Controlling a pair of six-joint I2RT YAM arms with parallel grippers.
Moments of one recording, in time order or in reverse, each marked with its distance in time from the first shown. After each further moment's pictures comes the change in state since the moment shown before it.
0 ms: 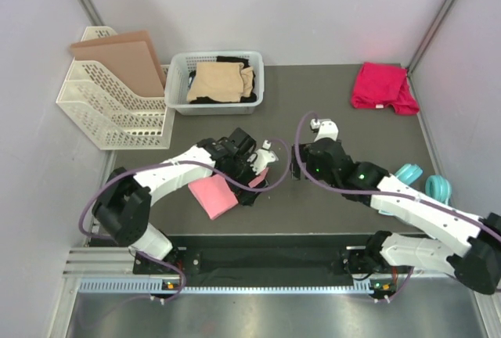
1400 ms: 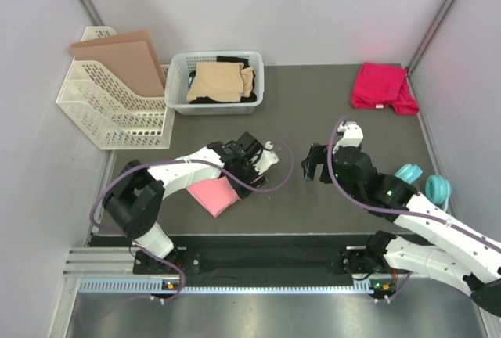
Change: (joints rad) left arm -0.035 0.078 -0.003 0.091 -0.234 -0.017; right arm 0.000 -0.263 -0.062 -0.026 0.061 0.039
